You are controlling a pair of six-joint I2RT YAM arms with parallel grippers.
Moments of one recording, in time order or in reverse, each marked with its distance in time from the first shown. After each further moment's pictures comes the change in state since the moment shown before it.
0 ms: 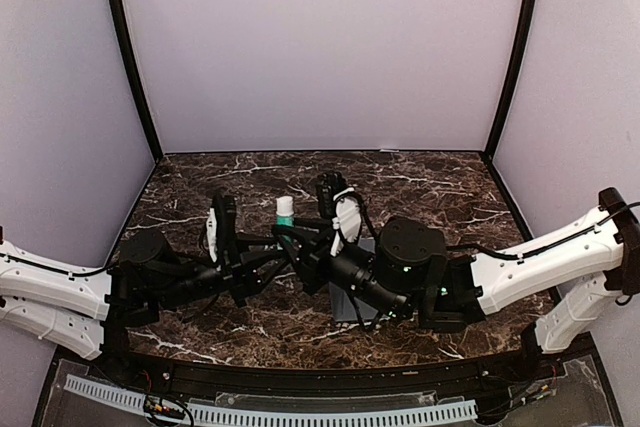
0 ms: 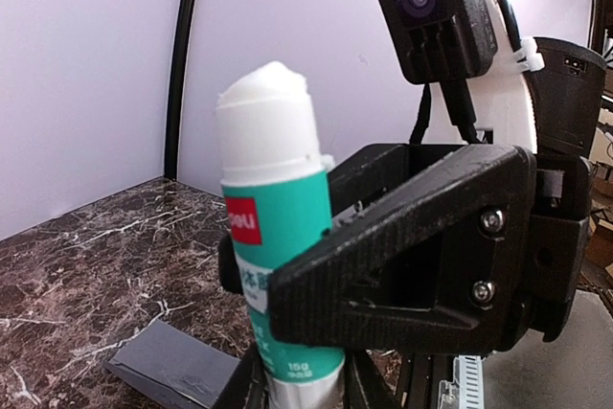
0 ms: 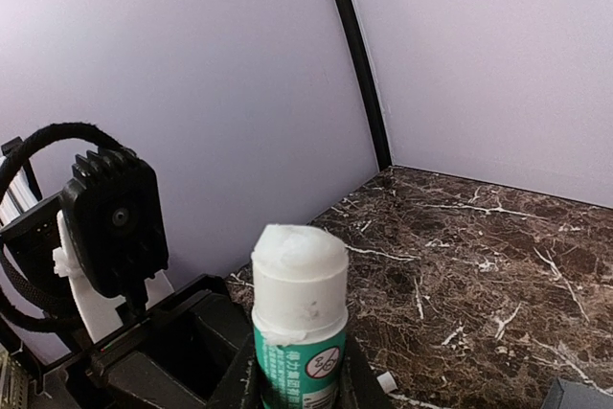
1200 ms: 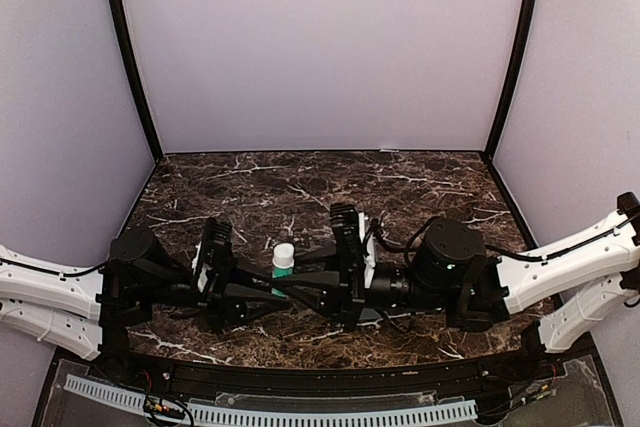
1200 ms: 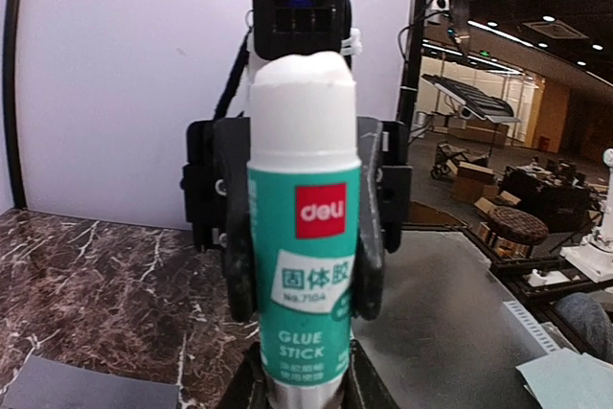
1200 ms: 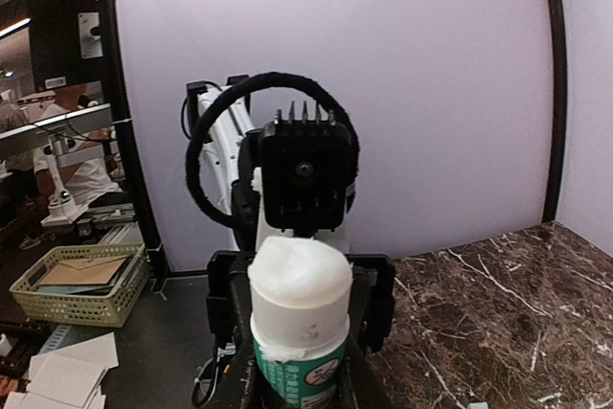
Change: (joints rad) left arm -0.012 -0.063 0.005 -0.041 0.427 -0.008; right arm -0.027 -0.137 -0.152 0.103 -0.530 -0.160
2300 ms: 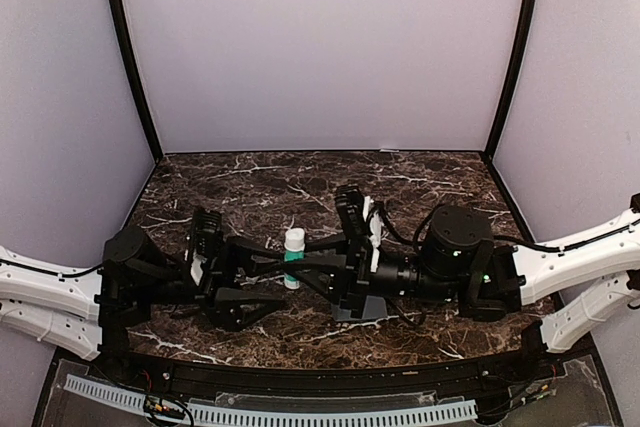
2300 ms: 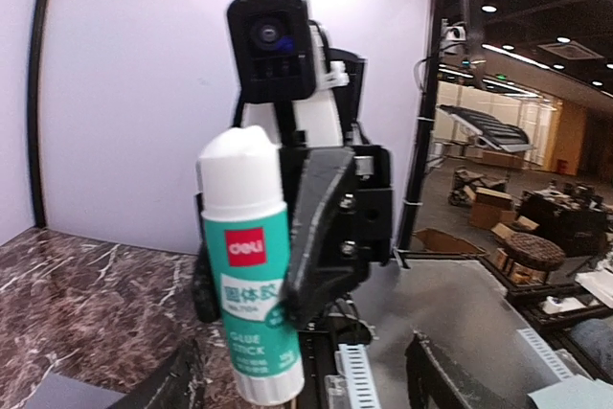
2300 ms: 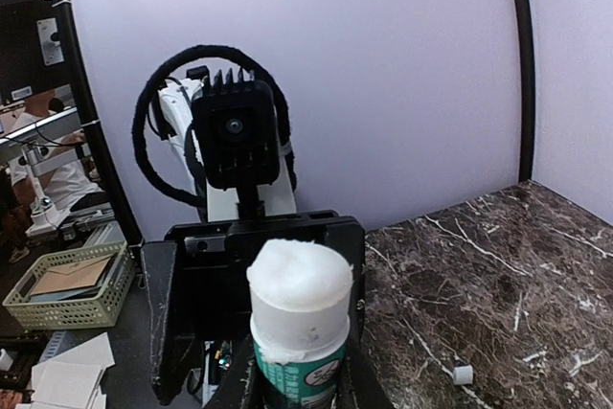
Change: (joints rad) left arm -0.004 -0.016 -0.004 0.068 -0.009 -0.006; right arm -0.024 -0.076 0.027 -0.174 -0.016 0.061
